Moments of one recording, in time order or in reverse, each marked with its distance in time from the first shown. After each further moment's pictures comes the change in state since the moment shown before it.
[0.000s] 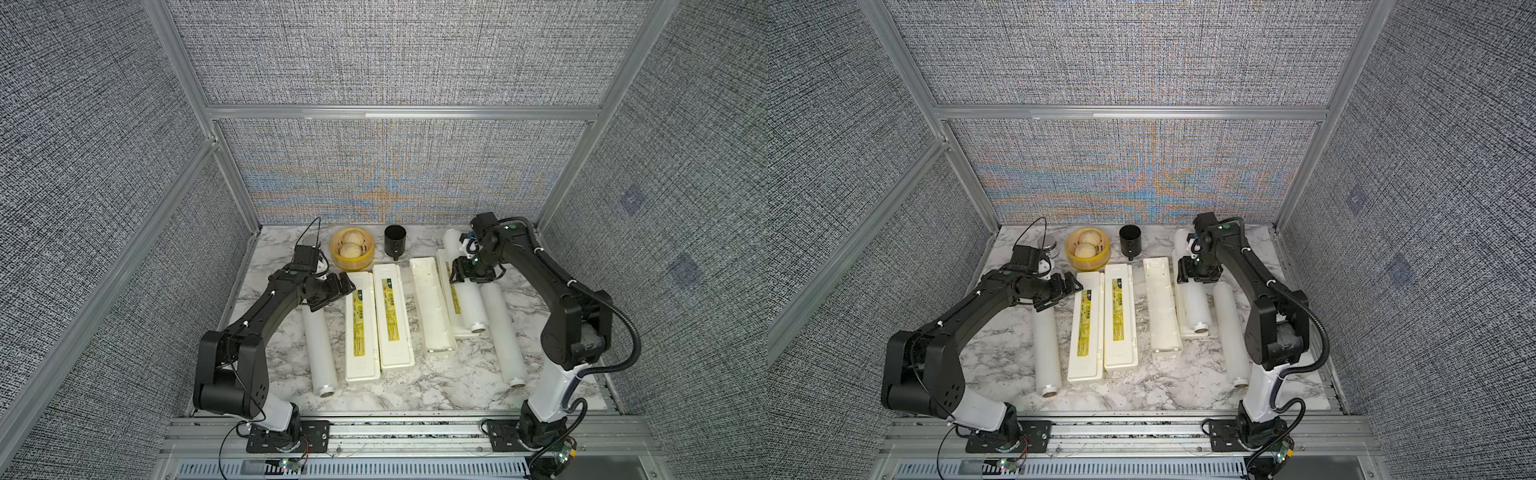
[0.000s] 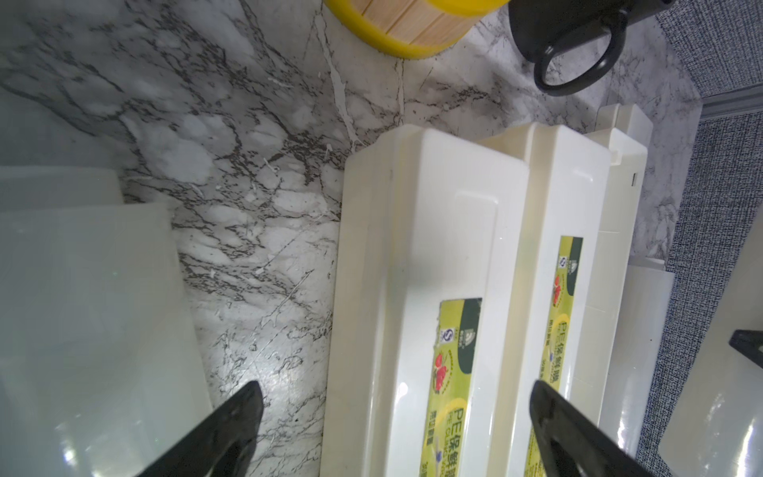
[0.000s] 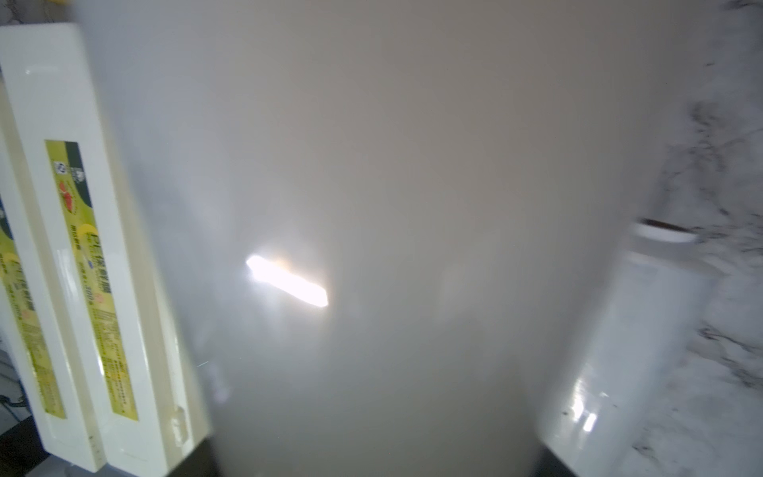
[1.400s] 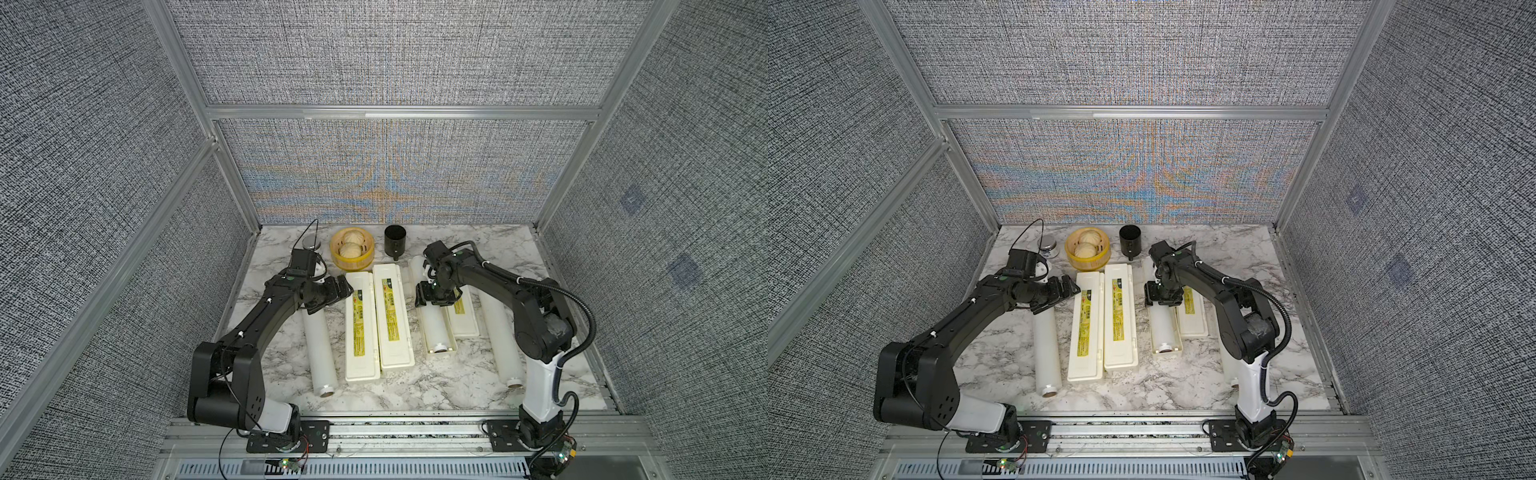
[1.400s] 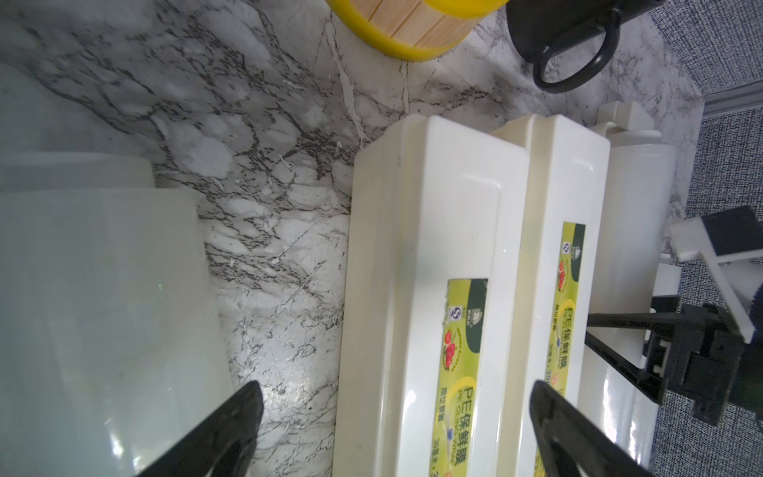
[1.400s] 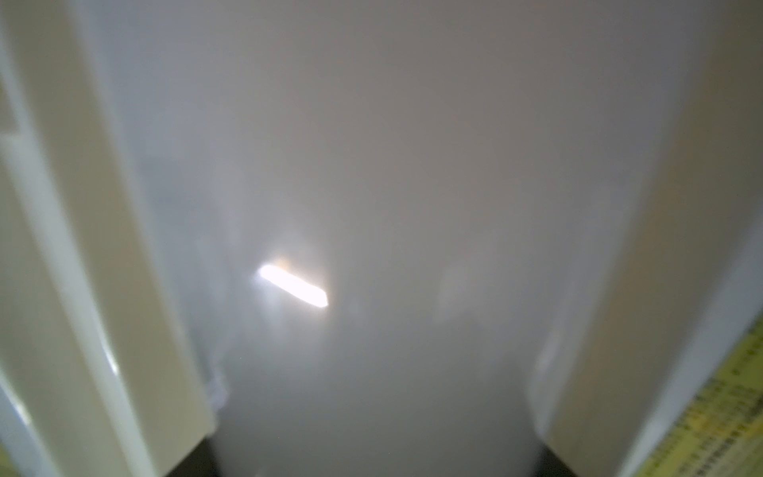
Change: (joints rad) left arm 0.002 -0.060 -0.048 0.008 -0.018 0.019; right arm 0.220 0.122 -0.176 0.249 0.045 0.187
